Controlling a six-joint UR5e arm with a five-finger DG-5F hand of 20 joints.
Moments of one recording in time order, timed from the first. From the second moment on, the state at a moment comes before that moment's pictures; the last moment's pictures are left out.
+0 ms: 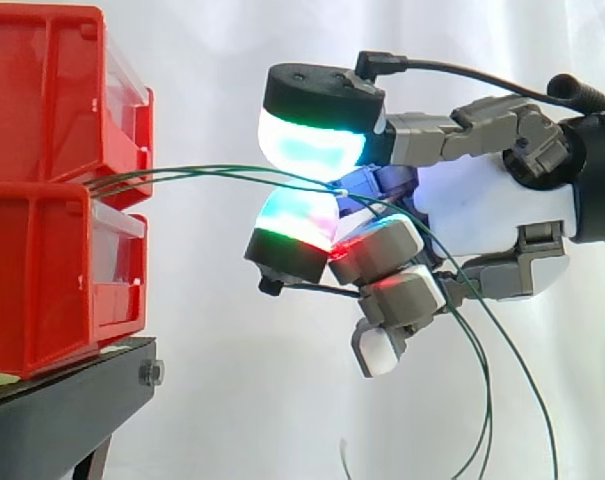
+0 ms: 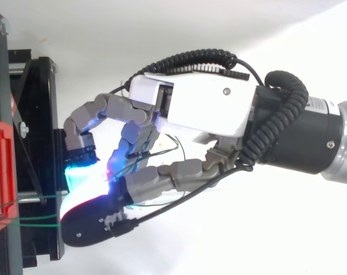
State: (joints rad) arm 0.20 -2.32 -0.98 -3.08 -1.19 -0.20
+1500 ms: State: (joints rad) arm 0.16 -2.32 -0.98 -3.08 -1.23 -0.18
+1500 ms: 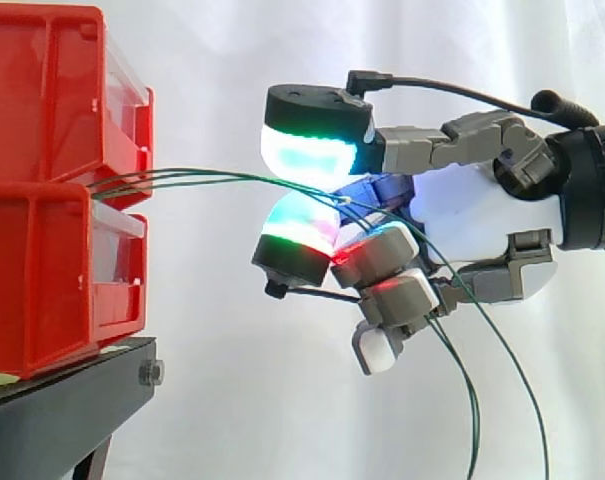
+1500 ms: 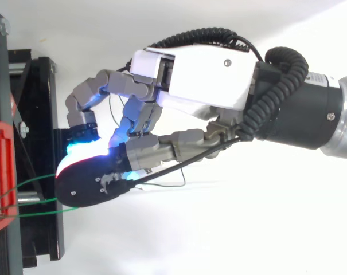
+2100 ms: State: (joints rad) arm 0.15 -2.32 -1.04 -3.04 -1.23 -0.17
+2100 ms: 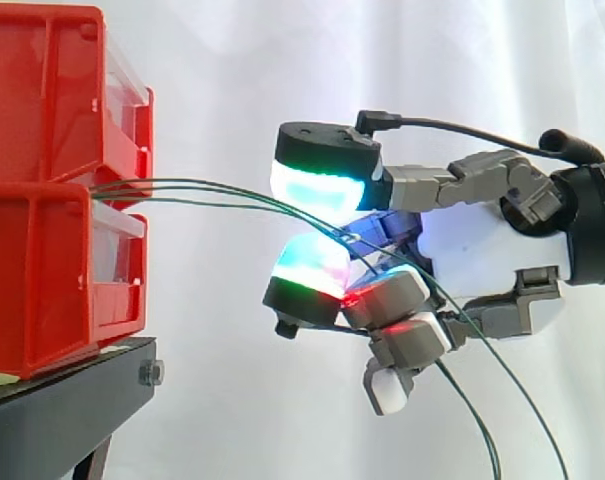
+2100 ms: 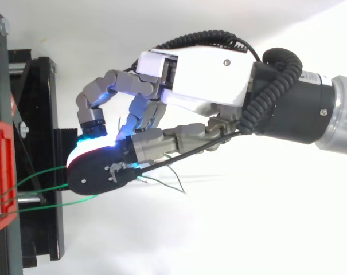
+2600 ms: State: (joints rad) arm 0.15 -2.32 -1.02 -3.04 -1.24 -0.17
